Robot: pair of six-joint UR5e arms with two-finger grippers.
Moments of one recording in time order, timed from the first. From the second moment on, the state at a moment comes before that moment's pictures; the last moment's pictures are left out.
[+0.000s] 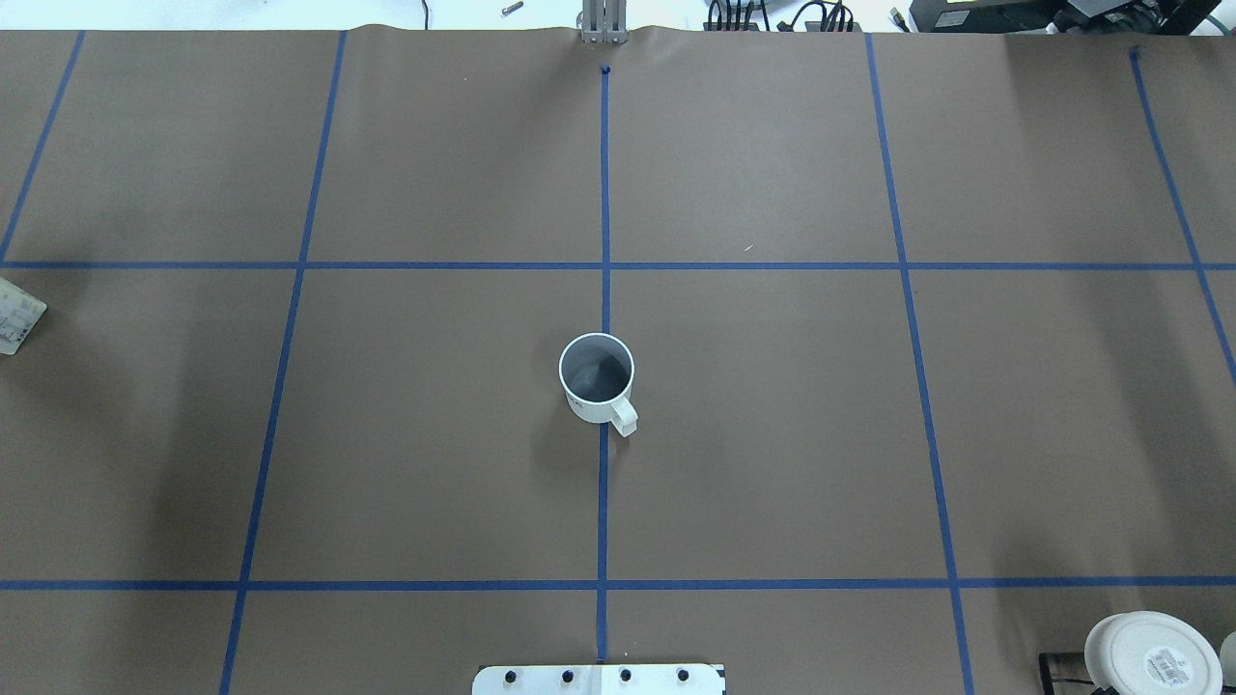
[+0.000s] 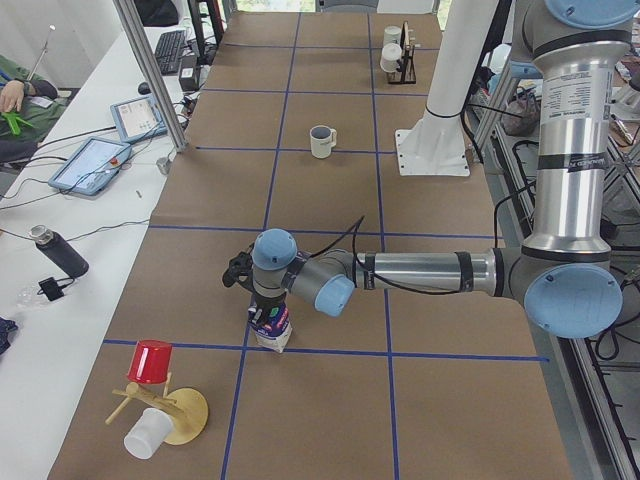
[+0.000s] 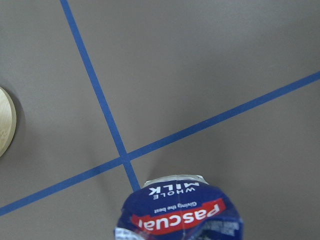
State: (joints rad) left arm -1.38 -1.53 -1.56 -2.09 -2.31 -0.04; right arm 1.56 -1.61 1.73 -1.78 2.19 -0.12
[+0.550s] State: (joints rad) left arm -1.38 -1.54 -1.75 -1.91 -2.37 -0.12; right arm 1.56 -1.61 1.73 -1.78 2.19 -0.12
